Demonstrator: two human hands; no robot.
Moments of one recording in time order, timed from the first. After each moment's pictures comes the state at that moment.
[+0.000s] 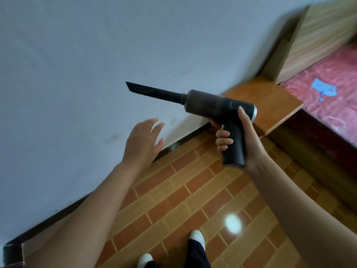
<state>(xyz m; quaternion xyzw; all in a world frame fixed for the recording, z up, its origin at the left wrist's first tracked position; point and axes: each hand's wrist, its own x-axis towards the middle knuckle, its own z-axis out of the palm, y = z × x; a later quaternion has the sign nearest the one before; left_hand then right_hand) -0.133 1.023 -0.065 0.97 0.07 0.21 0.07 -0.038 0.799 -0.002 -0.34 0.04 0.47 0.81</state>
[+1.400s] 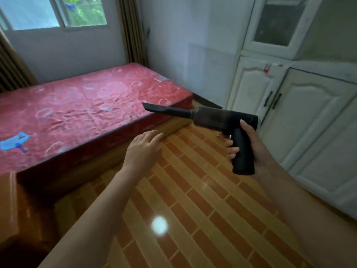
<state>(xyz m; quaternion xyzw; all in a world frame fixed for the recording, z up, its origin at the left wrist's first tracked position) -0.127 0.378 0.039 0.70 -0.67 0.16 0.20 -0.388 0.303 0.092 -0.31 0.29 -0.33 0.84</state>
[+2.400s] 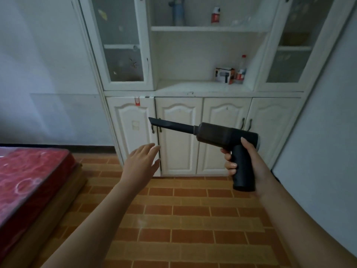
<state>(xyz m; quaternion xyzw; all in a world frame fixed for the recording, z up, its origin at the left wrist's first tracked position) -0.298 0.087 0.085 0.39 -0.89 0.08 0.24 -0.538 0.236 0.124 -0.19 0.35 -0.66 0.63</state>
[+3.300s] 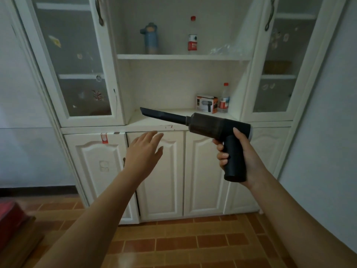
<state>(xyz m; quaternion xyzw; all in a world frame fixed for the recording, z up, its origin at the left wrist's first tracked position) -0.518 -0.109 0.158 0.32 -0.88 0.10 0.35 -0.709 0.058 0.187 -0.22 0.36 -0.72 0.56</state>
